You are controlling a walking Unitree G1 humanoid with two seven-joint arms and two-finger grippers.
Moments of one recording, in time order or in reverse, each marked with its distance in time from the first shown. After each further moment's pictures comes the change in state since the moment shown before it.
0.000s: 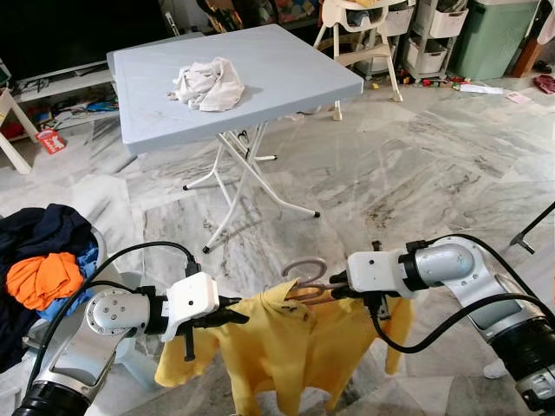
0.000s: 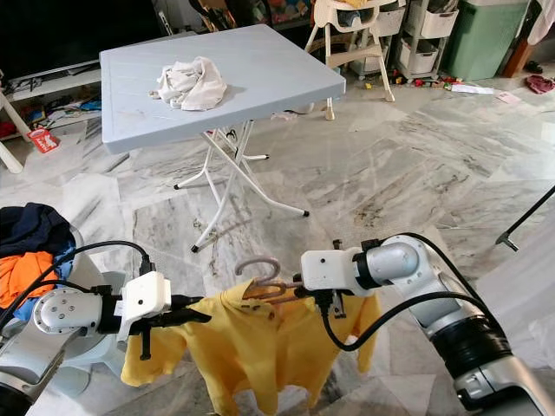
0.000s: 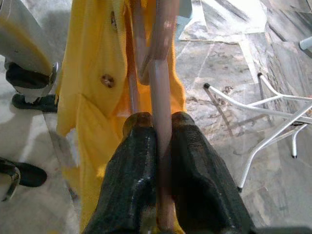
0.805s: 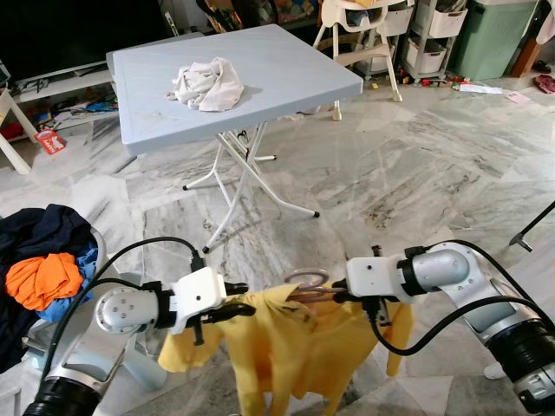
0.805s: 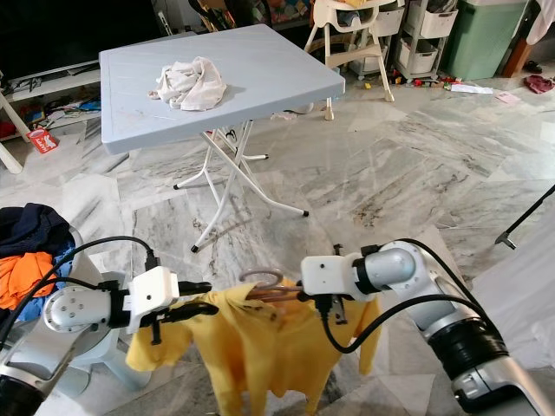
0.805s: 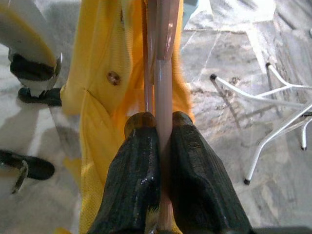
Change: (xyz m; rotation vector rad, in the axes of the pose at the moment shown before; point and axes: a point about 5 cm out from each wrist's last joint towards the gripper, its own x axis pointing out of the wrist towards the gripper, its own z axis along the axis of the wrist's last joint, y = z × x) left arm 0.006 0.005 0.000 0.047 -0.021 0.074; right arm 0.003 0.006 -0.013 0.029 0.032 0.012
